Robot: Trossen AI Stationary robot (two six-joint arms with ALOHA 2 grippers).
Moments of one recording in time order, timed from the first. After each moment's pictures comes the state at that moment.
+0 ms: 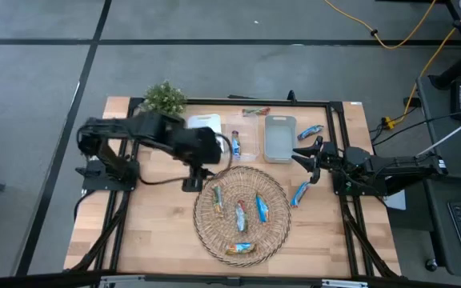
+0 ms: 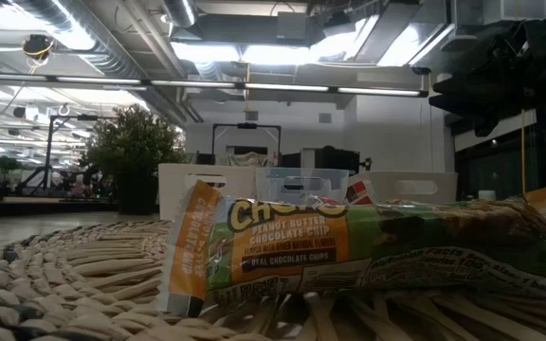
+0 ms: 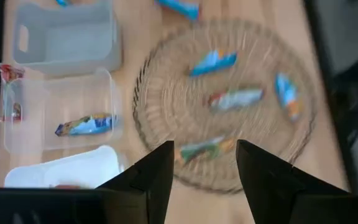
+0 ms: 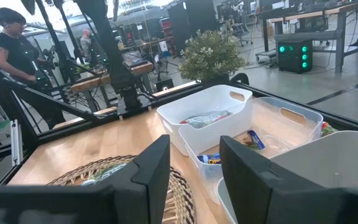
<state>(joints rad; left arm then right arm) -0.15 1.70 2.07 -1.40 -0.05 -0.04 0.02 0.21 0.02 0.19 0.28 0.26</state>
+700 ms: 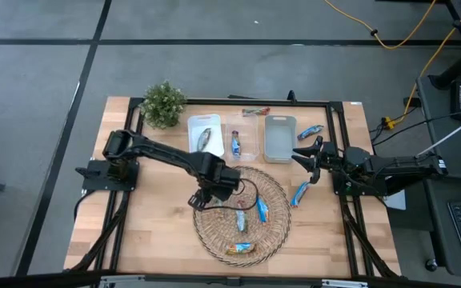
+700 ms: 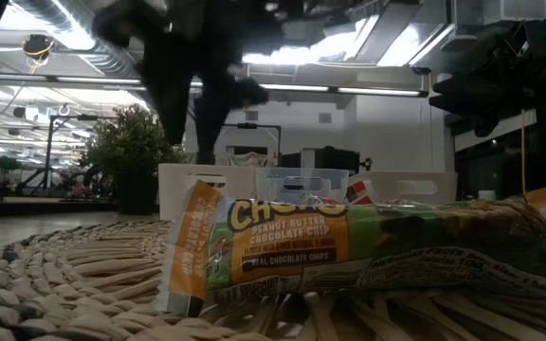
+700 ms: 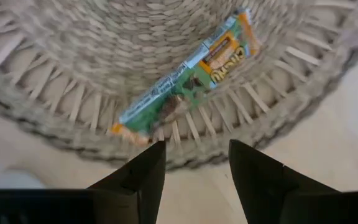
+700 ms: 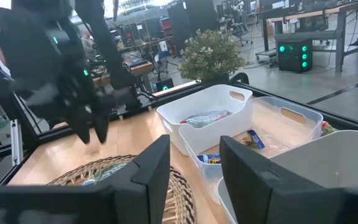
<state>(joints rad) -0.15 1.92 1.54 -1.10 0.08 0.37 0.02 0.21 0.02 0.19 0.28 0.26</state>
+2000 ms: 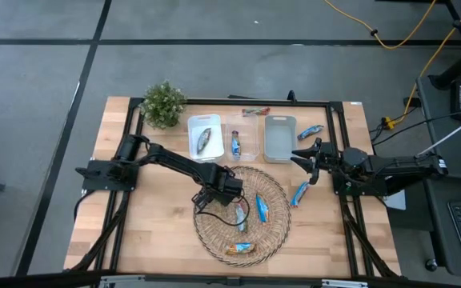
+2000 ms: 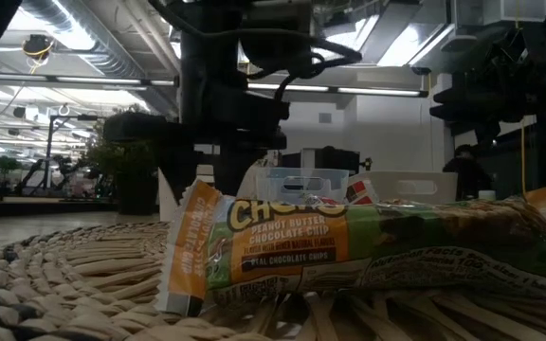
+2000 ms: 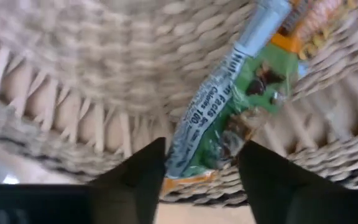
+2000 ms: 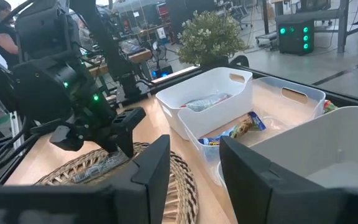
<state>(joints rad) -0.16 2.05 1.46 -0.94 -0.15 0.56 0.02 0.22 0.02 0.13 0.27 0.31</state>
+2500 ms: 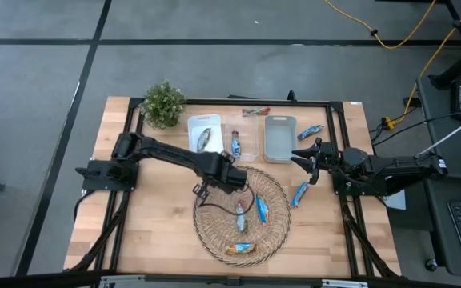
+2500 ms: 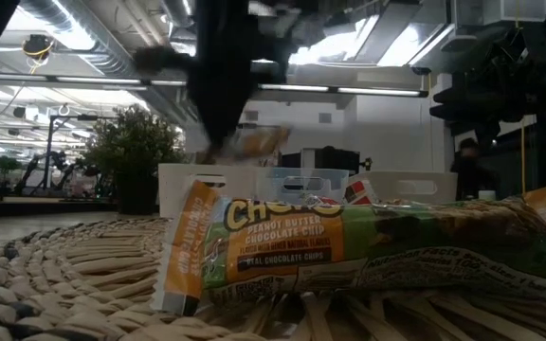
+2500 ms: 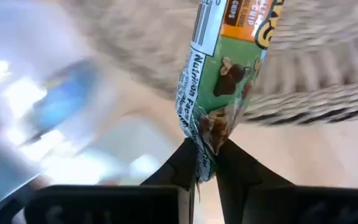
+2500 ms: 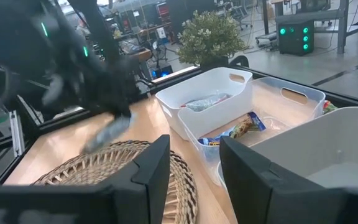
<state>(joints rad) -0.14 2.00 1.73 -1.29 -0.31 0.44 0.02 0.22 0.02 0.14 0.27 0.31</state>
